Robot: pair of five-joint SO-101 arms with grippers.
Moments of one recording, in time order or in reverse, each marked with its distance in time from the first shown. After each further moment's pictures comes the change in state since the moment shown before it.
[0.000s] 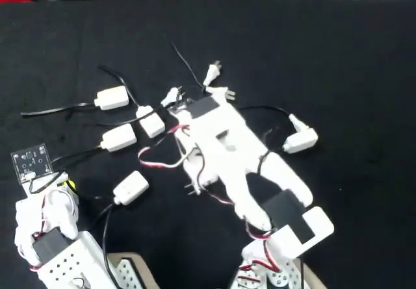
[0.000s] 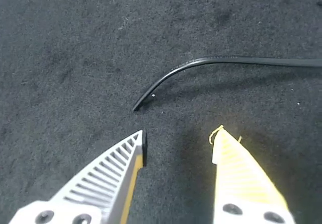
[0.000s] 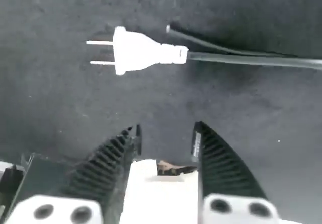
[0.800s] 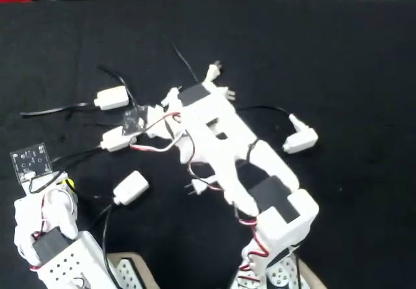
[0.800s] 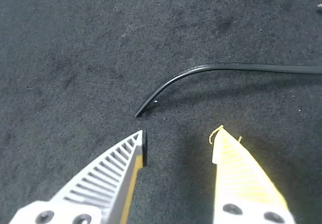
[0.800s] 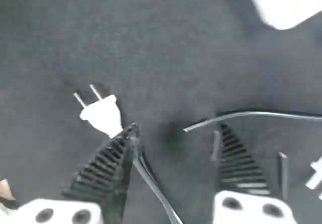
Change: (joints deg) left arm 0.0 0.0 0.0 -1.4 0.0; right arm -0.8 8.5 -16.2 -11.4 61.2
